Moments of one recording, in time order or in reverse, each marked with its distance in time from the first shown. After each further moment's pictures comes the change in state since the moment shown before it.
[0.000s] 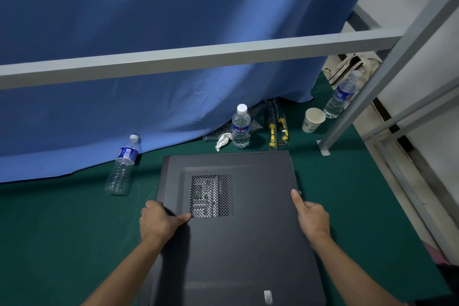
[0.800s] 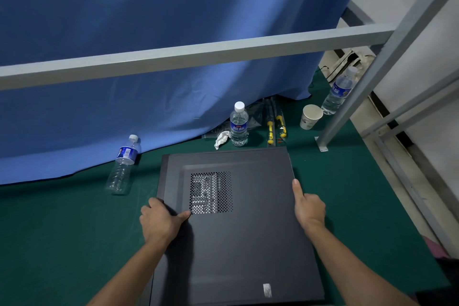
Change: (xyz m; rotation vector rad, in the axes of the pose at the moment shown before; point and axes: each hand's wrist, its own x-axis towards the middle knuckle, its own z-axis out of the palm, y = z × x) left_hand -0.009 -0.002 0.007 0.079 0.058 0.031; right_hand 0.010 -0.009 0.010 -0.025 0.076 0.072
